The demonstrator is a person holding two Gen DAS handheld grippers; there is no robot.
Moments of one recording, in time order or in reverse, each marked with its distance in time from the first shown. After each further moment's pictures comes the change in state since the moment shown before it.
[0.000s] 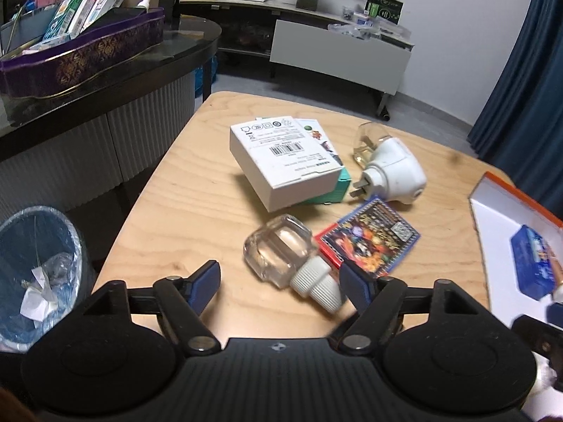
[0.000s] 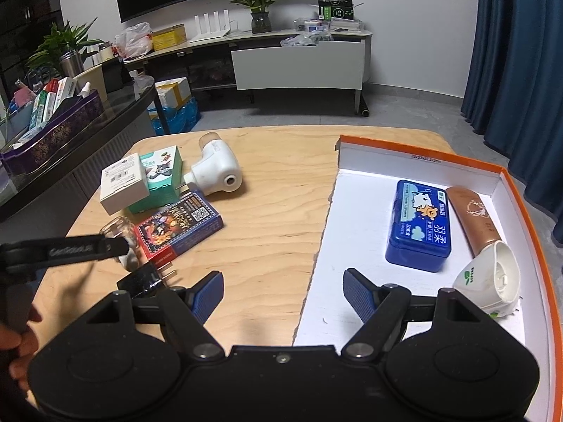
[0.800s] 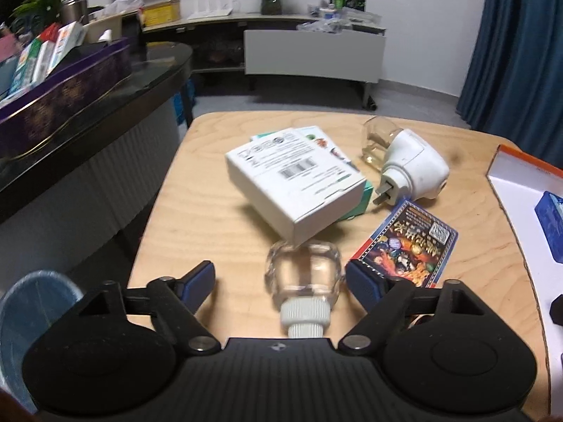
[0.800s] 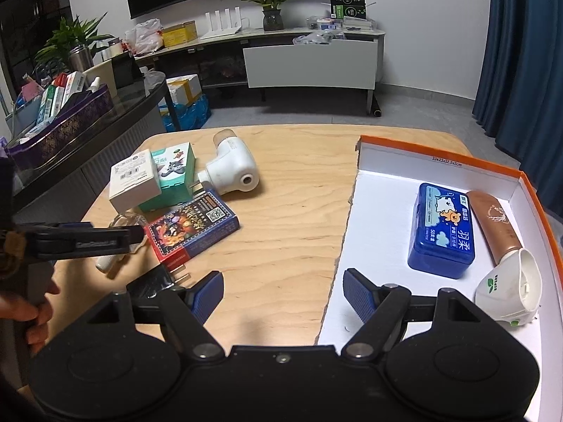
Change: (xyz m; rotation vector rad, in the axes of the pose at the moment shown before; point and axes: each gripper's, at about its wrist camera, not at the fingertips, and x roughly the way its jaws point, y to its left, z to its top) left arm 0.024 0.010 0.014 0.197 -0.045 -0.014; right arm 0.011 0.012 0.003 -0.014 0.006 0.029
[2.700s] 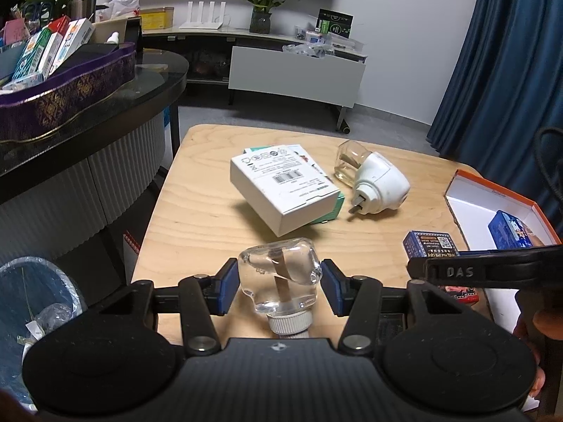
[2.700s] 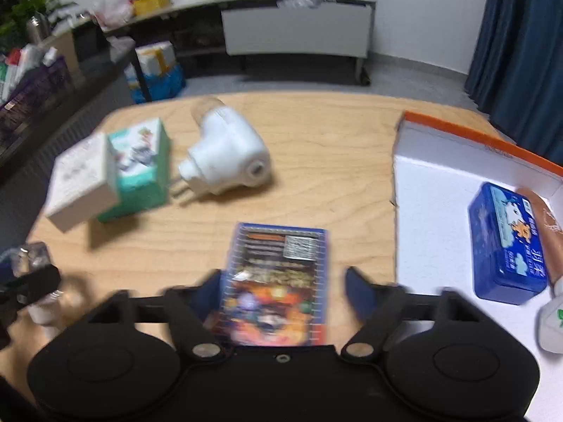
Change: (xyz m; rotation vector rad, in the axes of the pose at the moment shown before) left arm -0.043 0.019 -0.015 -0.063 -0.063 -0.116; right arm 0.088 0.038 0.028 0.000 0.102 -0.097
